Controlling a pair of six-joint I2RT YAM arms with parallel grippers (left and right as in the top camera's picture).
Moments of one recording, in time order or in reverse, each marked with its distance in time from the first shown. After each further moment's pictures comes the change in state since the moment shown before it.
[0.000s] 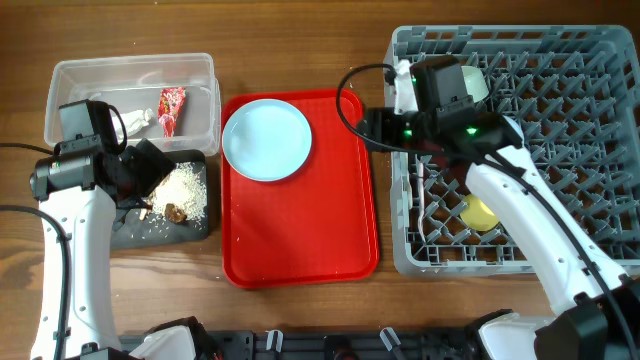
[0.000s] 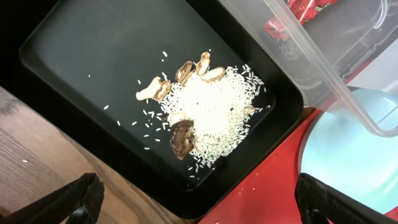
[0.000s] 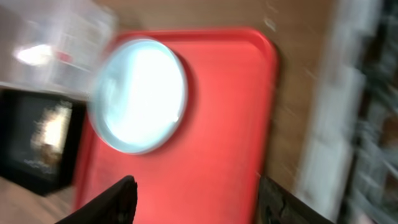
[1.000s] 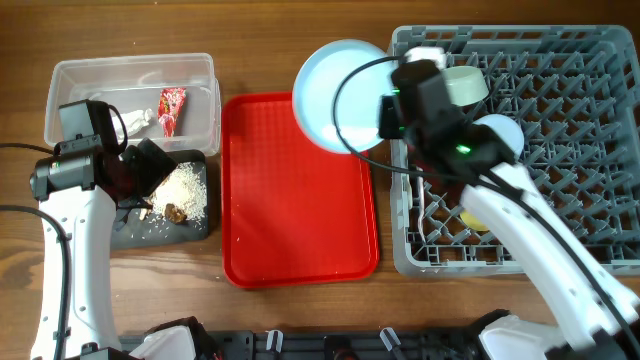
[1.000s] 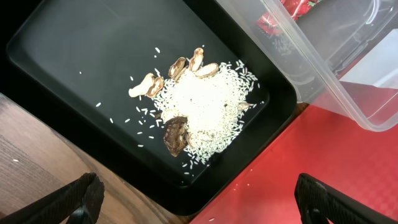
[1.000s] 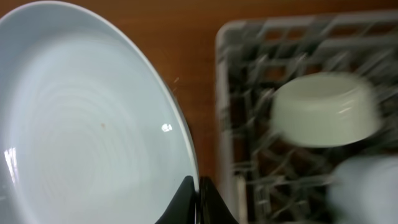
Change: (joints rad) left arm 0.000 0.000 0.000 0.001 0.026 0.000; right arm 0.095 -0.091 0.015 0.024 0.589 0.070
